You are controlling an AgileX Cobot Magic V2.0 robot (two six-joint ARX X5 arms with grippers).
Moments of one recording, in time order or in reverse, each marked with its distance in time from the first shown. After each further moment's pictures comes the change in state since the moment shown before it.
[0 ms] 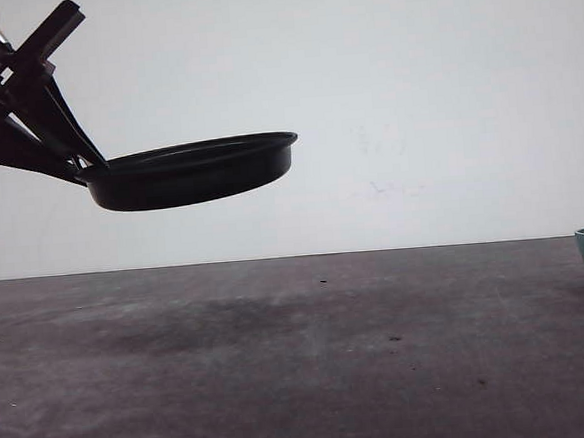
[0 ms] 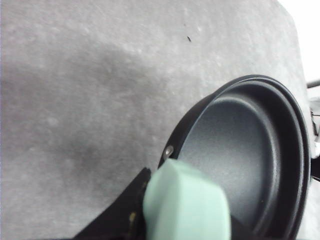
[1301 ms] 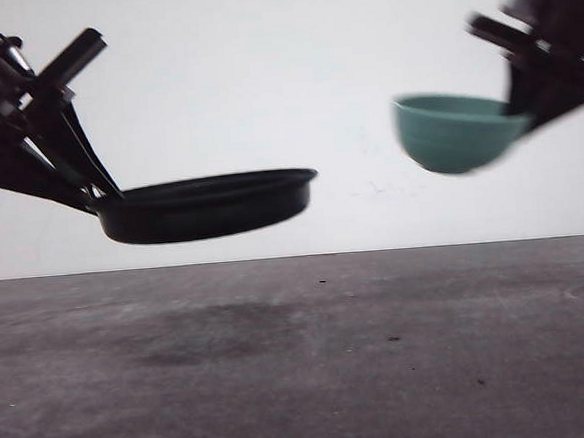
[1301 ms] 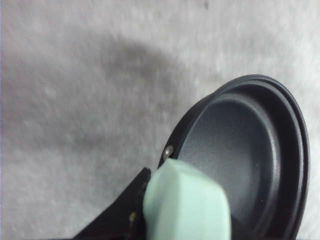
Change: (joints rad) left arm -0.075 0.074 0.000 -0.042 -0.021 0.000; right arm 0.364 -0.279 -0.002 0.288 -0.311 0.170
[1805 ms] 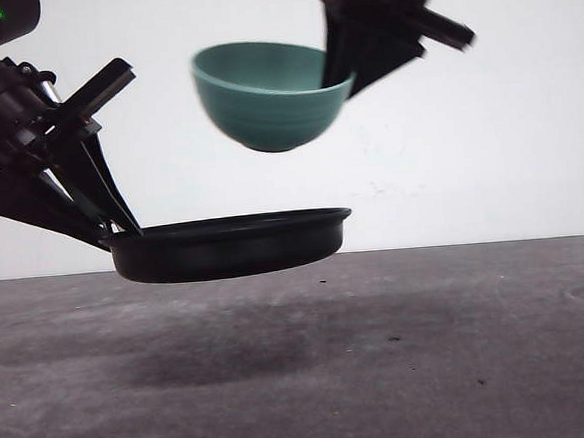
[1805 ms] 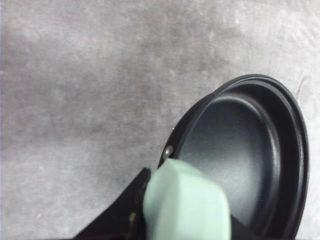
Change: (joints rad) left arm -0.055 0.047 0.000 -0.052 0.015 -0.010; right arm 0.542 -0.031 0.000 0.117 0.441 0.014
